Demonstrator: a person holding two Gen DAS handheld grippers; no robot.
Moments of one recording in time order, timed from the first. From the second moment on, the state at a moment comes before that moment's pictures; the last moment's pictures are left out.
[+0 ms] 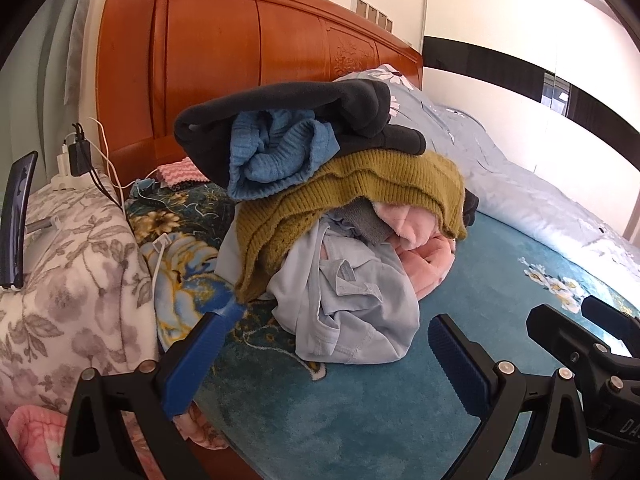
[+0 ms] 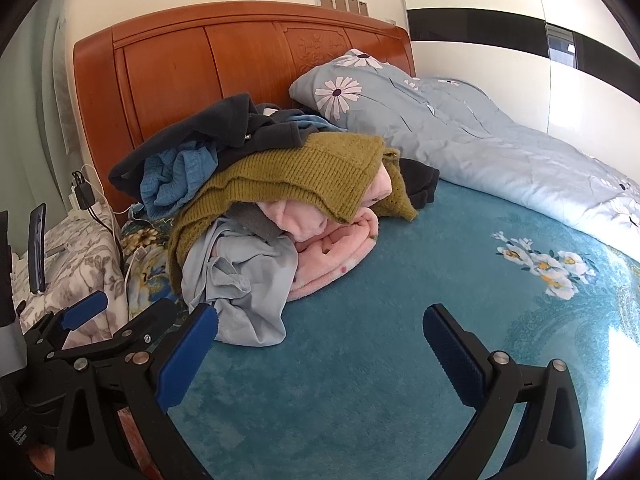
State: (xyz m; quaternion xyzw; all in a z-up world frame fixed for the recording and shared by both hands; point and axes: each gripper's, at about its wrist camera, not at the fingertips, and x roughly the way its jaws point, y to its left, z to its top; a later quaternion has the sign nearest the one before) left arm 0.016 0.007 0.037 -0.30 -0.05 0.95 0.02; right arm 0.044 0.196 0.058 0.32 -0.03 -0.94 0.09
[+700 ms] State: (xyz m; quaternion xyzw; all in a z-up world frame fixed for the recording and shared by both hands) left arm 0.013 0.000 0.051 -0.26 -0.04 0.96 0.03; right arm 0.040 0.188 0.064 0.32 -0.05 -0.94 0.13
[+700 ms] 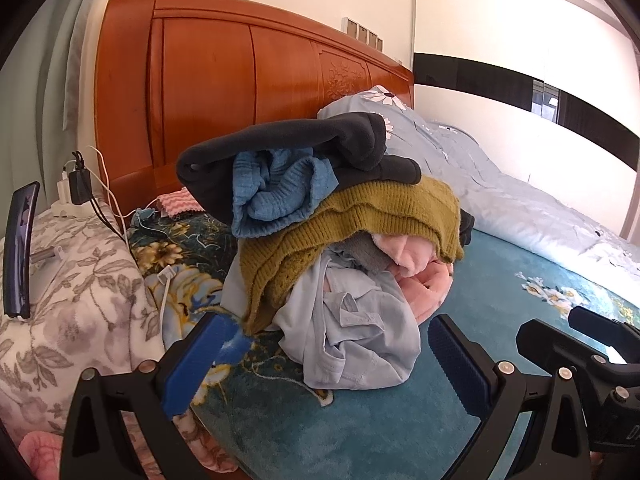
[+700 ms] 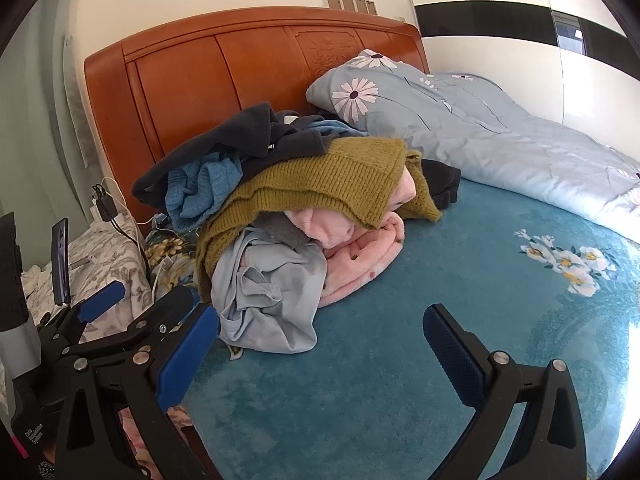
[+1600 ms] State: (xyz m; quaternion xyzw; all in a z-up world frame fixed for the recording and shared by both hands) left arm -0.019 -0.075 0.006 -0.30 -0.10 0.95 0.01; right arm -0.121 0.023 0.131 0.24 0.23 -0.90 0.29
